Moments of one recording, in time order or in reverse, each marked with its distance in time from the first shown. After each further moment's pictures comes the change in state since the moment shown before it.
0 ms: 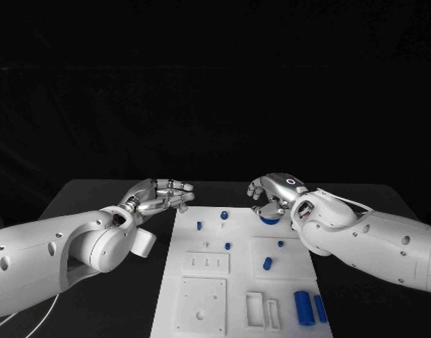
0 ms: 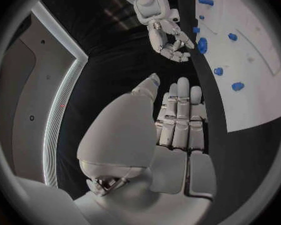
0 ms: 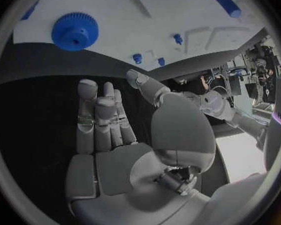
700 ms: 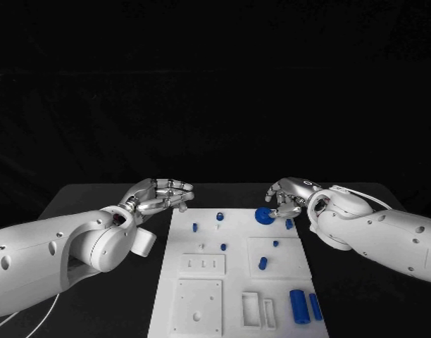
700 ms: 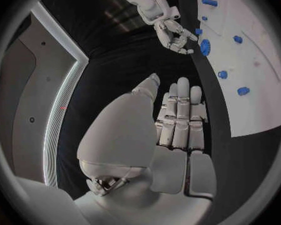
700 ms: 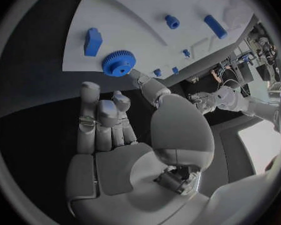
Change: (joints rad) left arm 0.000 0.005 -0.001 -0.006 0.005 0.000 0.003; left_hand 0.000 0.000 0.000 0.000 0.000 0.000 0.000 0.000 -0.001 0.000 0.000 0.000 0.001 0.000 0.000 0.000 0.000 0.007 0.000 0.000 0.000 0.000; right arm 0.003 -0.027 0.005 -0.097 0.156 0.174 0.008; right_hand -0.025 0.026 -0.101 -0.023 0.034 -0.015 -0.036 -0.015 -0.017 -0.025 -0.059 0.834 0.937 -0.011 -0.053 0.088 0.109 0.010 0.039 -0.029 0.055 0.001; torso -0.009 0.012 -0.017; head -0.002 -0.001
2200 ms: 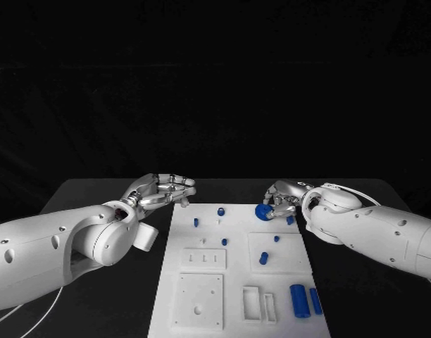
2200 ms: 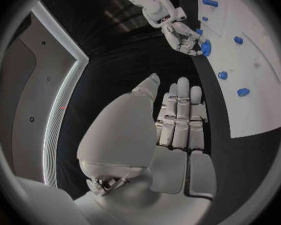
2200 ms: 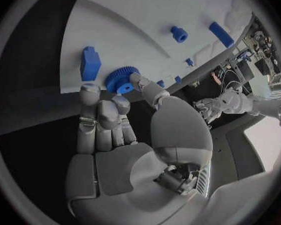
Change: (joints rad) left arm 0.000 0.006 0.000 -0.002 0.002 0.001 -0.002; left_hand 0.000 0.000 0.000 0.000 0.000 -0.004 -0.004 0.000 -0.001 0.000 0.000 -0.004 0.001 0.000 0.000 0.000 -0.002 -0.005 0.000 0.000 0.000 -0.001; right arm -0.021 0.081 0.001 -0.122 0.029 0.104 0.018; right_hand -0.044 0.044 -0.019 0.008 0.053 -0.011 0.012 -0.014 -0.012 -0.017 0.010 0.080 0.041 -0.003 0.007 0.015 0.047 0.000 -0.007 -0.008 0.056 0.000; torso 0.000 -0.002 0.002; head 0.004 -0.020
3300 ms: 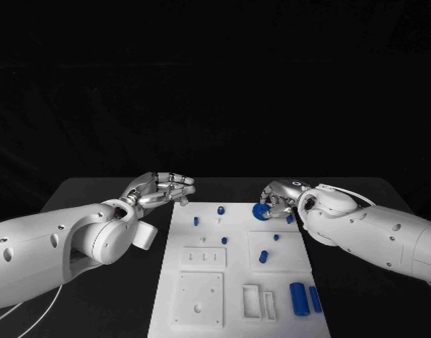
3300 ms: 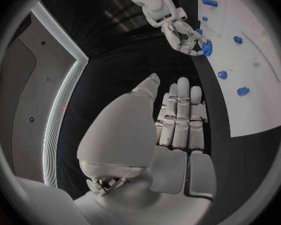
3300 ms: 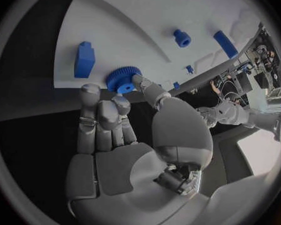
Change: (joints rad) left arm 0.000 -0.005 0.000 0.001 -0.001 0.000 -0.002; left_hand 0.000 0.000 0.000 0.000 -0.004 0.000 0.000 0.000 -0.001 0.000 0.000 -0.004 0.001 0.000 0.000 0.000 0.000 -0.002 0.000 0.000 0.000 -0.001; right arm -0.013 0.011 0.003 0.014 -0.120 -0.033 -0.003; right_hand 0.012 0.012 0.017 -0.006 -0.074 0.047 -0.047 0.044 0.014 -0.002 -0.020 0.016 -0.019 0.003 -0.011 0.000 0.025 0.000 -0.003 0.003 0.022 0.000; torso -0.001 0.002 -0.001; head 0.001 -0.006
